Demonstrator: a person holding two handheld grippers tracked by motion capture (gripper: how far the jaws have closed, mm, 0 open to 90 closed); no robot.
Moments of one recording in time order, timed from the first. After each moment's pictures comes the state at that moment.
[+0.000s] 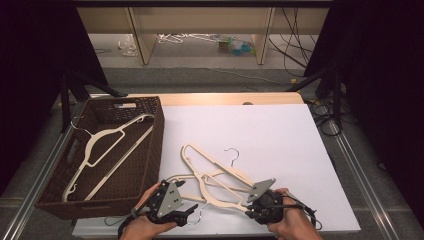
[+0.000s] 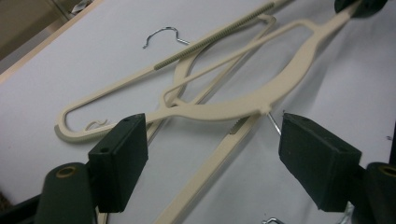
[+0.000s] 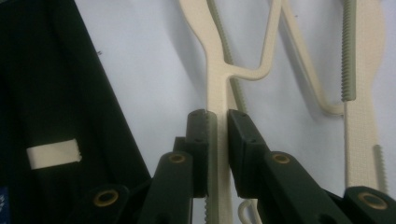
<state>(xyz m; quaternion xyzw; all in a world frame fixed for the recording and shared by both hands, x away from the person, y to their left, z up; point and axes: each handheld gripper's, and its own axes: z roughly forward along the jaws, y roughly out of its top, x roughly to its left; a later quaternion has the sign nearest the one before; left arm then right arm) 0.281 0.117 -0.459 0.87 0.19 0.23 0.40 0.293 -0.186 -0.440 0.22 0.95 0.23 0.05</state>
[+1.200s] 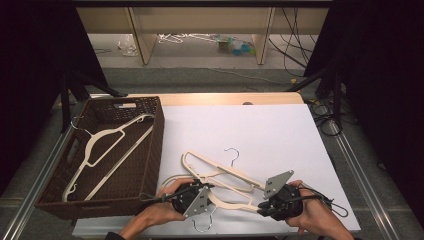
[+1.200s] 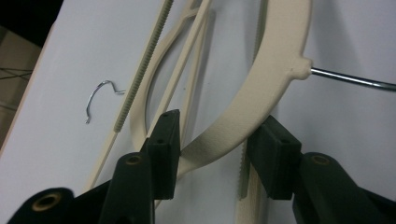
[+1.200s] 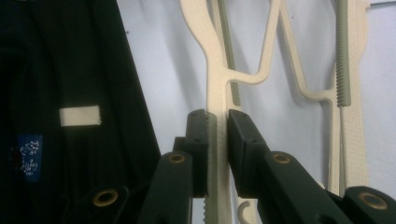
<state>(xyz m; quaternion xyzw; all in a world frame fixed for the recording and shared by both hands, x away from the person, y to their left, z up) 0.320 0.069 -0.479 0.90 -0.09 0.24 0.35 0.300 -0.220 -0.417 0.16 0.96 0.25 0.02</state>
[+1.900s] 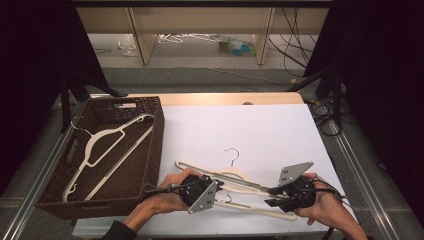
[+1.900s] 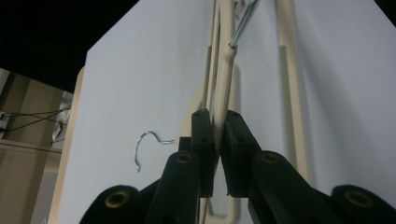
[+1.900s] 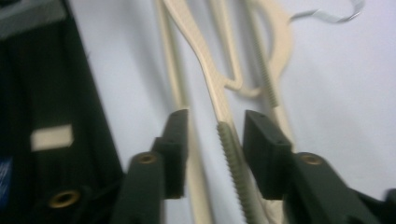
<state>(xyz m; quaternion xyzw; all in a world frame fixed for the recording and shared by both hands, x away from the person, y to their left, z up) 0.326 0.052 -0.429 0.88 -0.14 0.27 0.37 0.318 -0.253 -0.413 0.21 0.93 0.31 0.05</state>
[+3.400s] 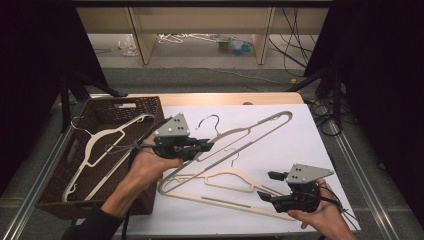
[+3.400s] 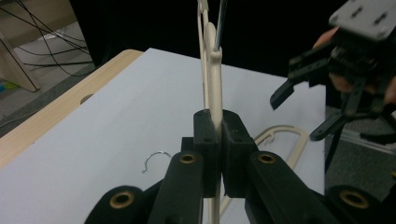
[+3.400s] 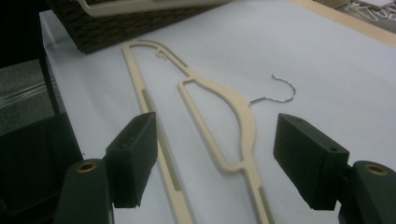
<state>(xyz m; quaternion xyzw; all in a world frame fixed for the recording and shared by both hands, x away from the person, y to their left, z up) 0.358 0.095 -0.308 0.83 0.19 0.11 0.52 0.297 -0.250 -0.398 0.26 0.85 0.44 0.14</state>
